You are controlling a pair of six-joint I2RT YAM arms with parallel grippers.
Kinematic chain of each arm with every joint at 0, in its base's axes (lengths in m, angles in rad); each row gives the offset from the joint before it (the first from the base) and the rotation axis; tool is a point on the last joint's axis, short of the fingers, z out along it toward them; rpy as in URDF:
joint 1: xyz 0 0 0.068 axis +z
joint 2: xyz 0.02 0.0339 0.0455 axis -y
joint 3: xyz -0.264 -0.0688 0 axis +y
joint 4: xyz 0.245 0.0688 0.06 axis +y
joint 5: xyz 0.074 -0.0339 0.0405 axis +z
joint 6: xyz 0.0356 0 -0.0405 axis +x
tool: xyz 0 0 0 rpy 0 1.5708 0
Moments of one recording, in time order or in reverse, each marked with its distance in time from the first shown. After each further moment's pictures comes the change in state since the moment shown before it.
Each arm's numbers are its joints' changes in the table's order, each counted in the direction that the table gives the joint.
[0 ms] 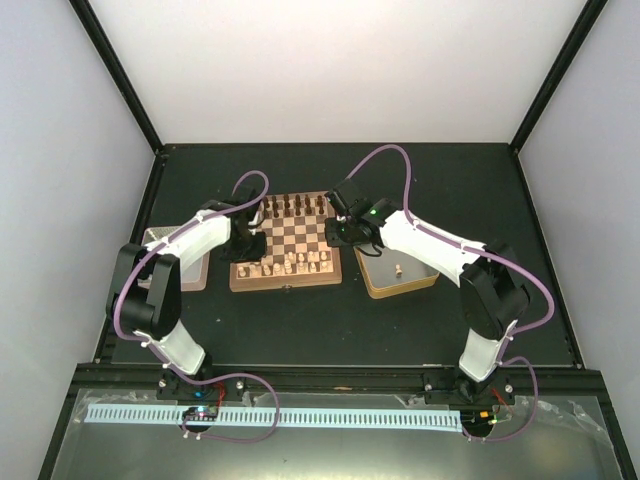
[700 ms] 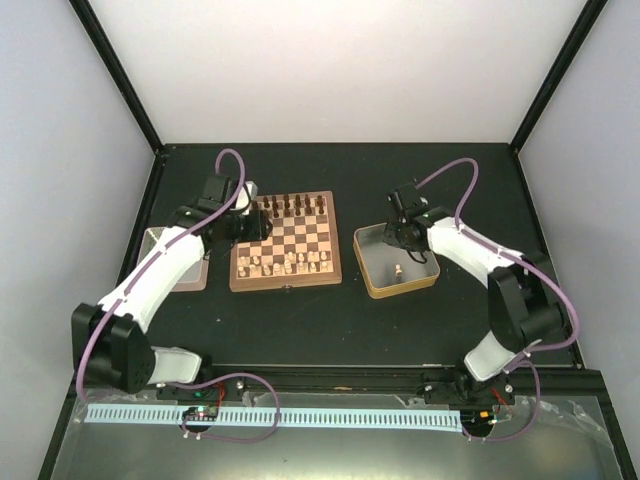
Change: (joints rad) left arm 0.000 0.295 0.001 -0.100 -0.169 0.002; right arm -0.280 0.191 0.308 -0.065 -0.101 0.079
